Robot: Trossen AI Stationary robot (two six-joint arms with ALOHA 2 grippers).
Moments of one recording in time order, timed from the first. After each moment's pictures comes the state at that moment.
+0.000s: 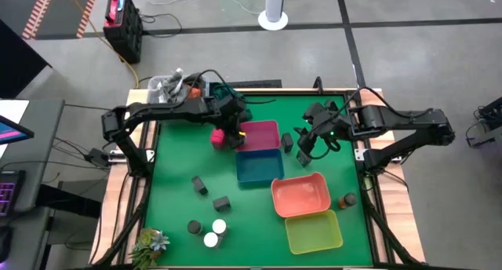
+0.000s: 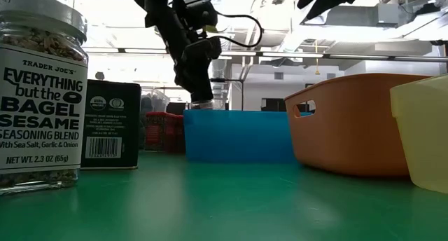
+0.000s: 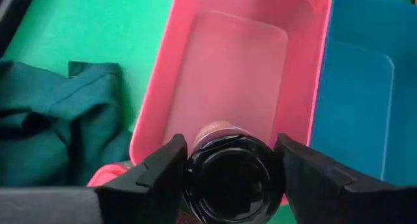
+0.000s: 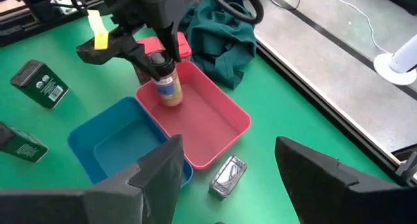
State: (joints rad) left arm 0.34 1.69 1.32 -0.59 0.04 0.00; right arm 0.08 1.22 1.37 -0.97 0.54 0.49
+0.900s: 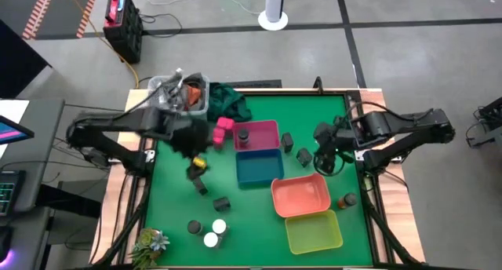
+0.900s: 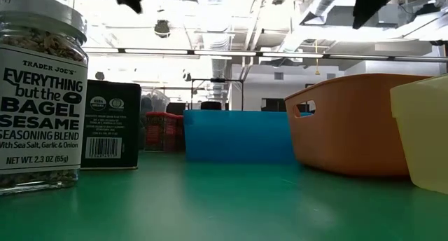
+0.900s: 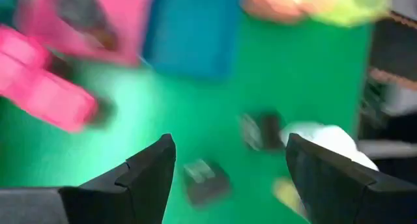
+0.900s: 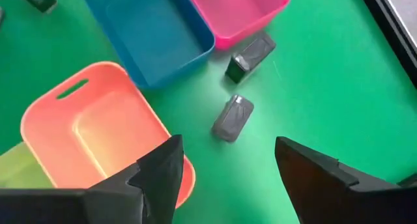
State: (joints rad) left arm -0.11 1.34 1.52 -1.22 0.07 -0.41; right arm 0.19 1.21 1.37 -1.34 0.31 0.58
